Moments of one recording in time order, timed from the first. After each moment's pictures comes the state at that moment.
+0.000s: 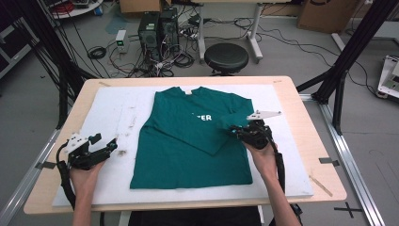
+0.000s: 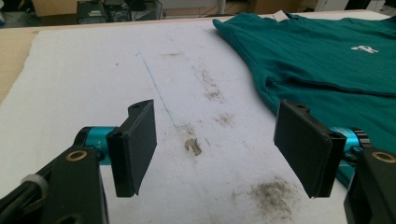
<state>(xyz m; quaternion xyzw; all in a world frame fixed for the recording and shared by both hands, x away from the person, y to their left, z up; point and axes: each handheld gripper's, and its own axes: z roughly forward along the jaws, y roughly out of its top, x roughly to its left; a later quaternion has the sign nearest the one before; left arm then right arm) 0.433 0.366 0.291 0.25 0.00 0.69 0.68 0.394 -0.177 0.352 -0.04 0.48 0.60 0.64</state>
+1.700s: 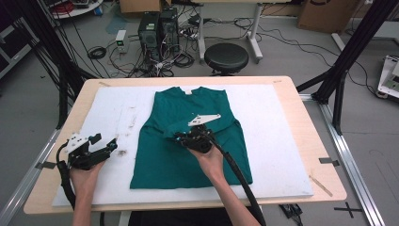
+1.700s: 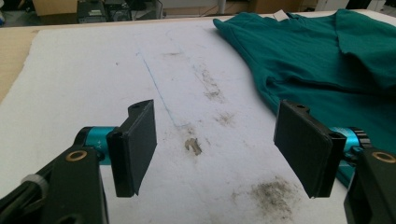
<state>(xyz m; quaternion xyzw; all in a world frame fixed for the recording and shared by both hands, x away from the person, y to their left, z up) 0.434 0.366 0.291 0.25 0.00 0.69 0.68 0.409 -0.023 0.352 -0.14 0.54 0.58 0.59</state>
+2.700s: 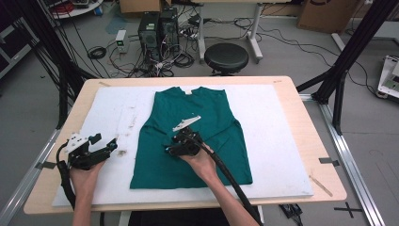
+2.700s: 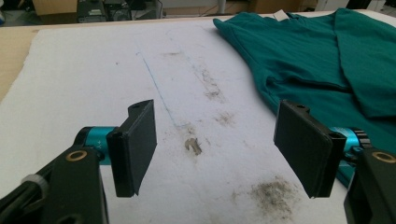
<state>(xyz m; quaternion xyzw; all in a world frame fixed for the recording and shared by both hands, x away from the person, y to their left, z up) 0.434 0.366 0.292 0.25 0.01 0.69 0.68 0.428 0.018 0.359 -0.09 0.58 0.50 0.64</state>
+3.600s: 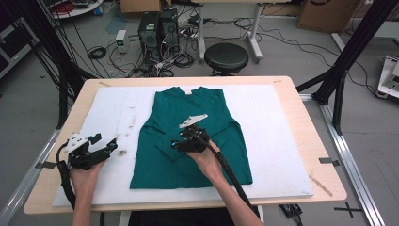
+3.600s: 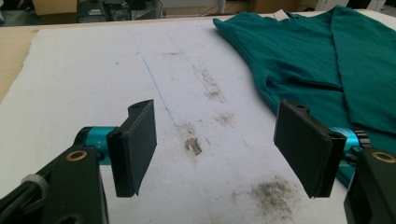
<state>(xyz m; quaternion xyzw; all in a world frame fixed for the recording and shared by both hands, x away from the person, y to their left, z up) 0.434 0.366 0.292 0.25 0.01 0.69 0.68 0.417 -0.007 0.360 -0.07 0.54 0.52 0.66</state>
